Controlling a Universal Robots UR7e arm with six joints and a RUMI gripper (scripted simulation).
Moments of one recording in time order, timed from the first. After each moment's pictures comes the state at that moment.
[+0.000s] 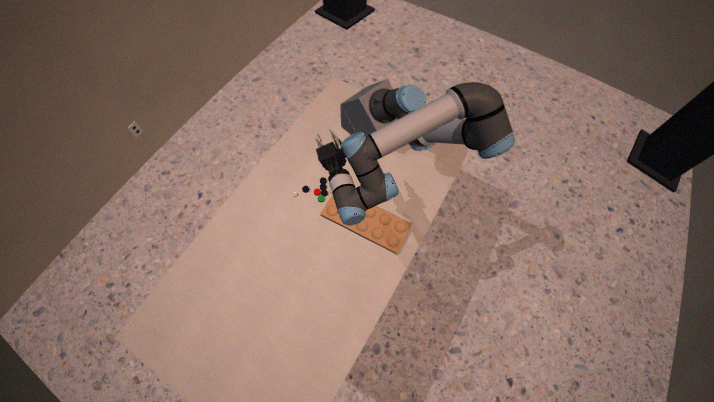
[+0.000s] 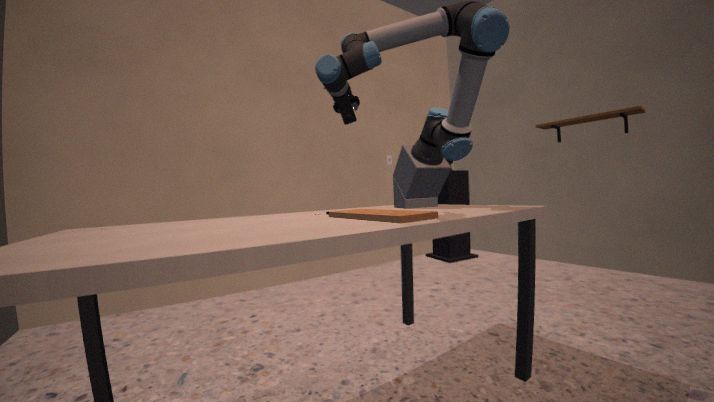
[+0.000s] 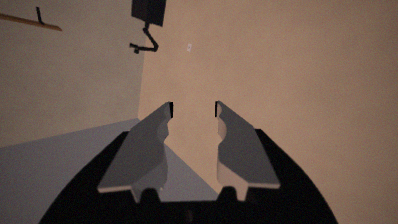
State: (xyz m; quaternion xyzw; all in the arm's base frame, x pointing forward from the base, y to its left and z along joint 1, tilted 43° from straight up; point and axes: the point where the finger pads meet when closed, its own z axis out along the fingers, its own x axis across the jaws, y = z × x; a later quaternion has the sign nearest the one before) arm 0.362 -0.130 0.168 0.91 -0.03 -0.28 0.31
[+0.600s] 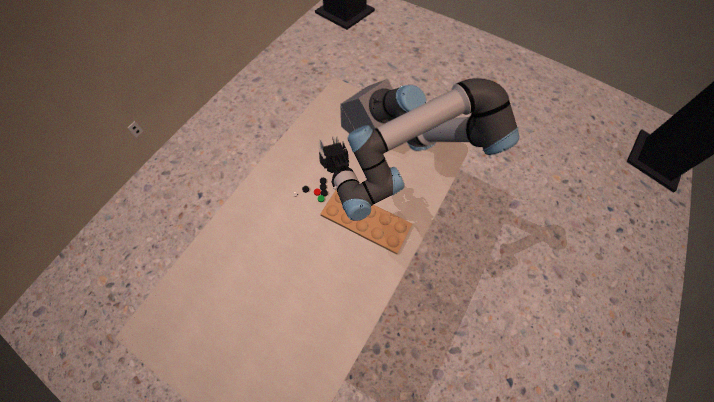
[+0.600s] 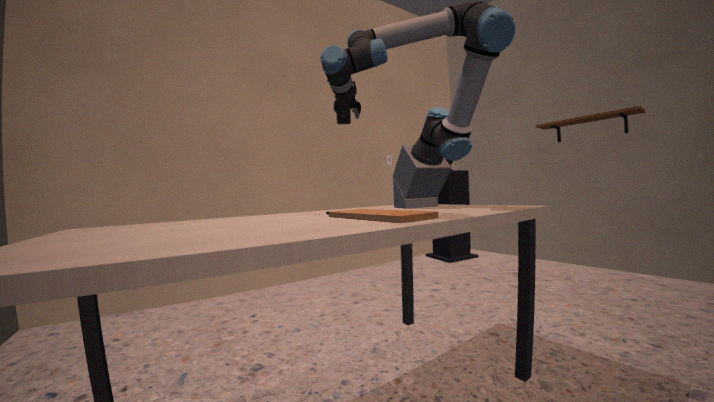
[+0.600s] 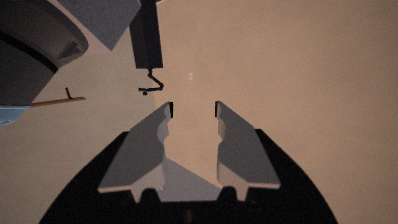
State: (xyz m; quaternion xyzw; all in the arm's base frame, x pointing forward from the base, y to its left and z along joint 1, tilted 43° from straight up) arm 0.367 -0.103 0.154 0.92 -0.19 -0.20 0.28
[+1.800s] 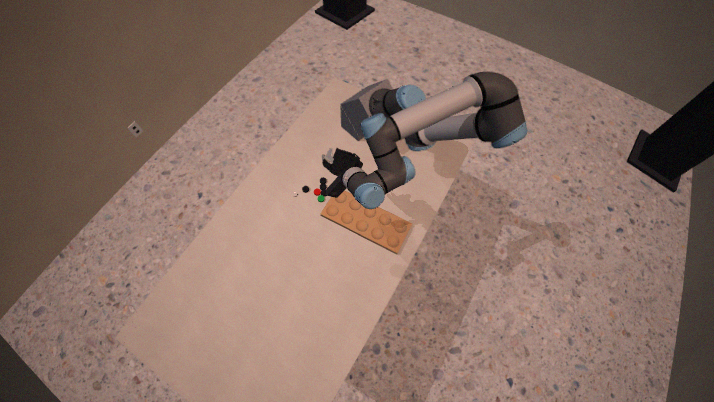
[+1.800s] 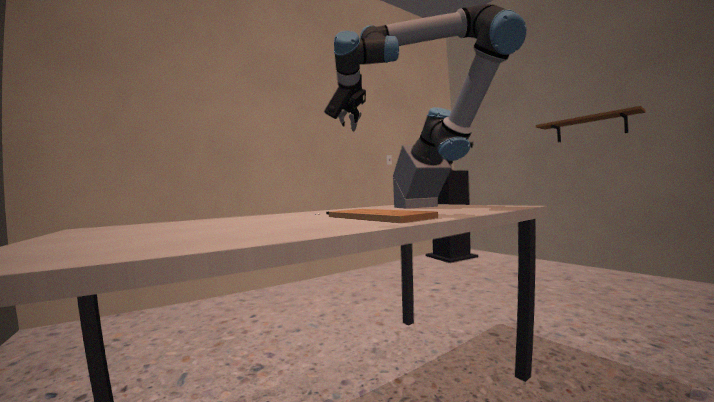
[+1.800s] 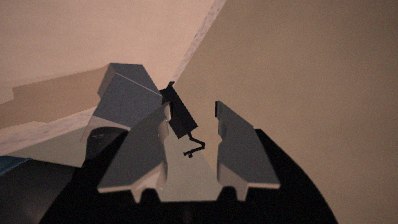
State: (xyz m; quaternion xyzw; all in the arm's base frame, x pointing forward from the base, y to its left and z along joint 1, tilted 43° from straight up) arm 0.398 -0.051 0.145 0.86 -0.47 -0.07 0.16
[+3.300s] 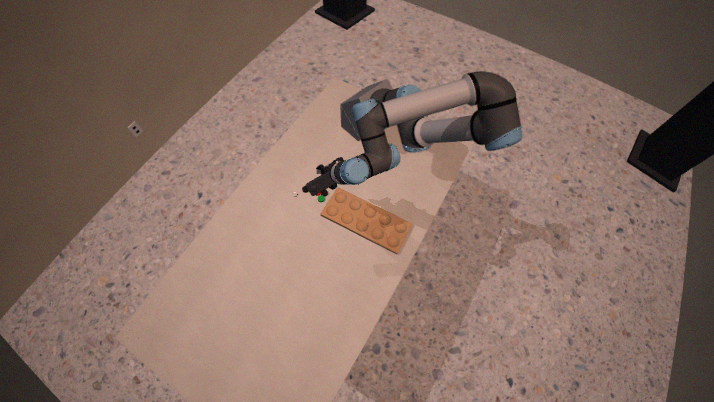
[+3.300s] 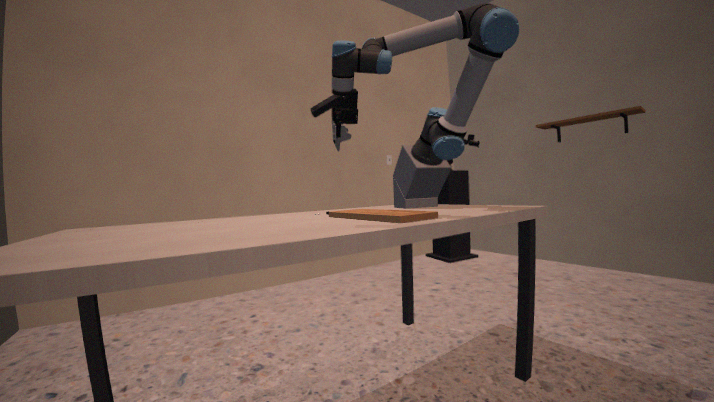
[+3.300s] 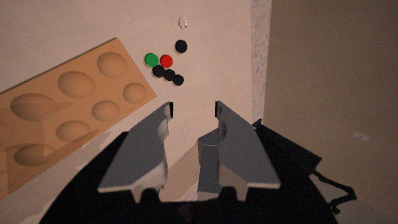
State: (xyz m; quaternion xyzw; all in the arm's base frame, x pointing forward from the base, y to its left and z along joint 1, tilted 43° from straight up) arm 0.455 -0.007 0.095 0.64 -0.76 -0.08 -0.03
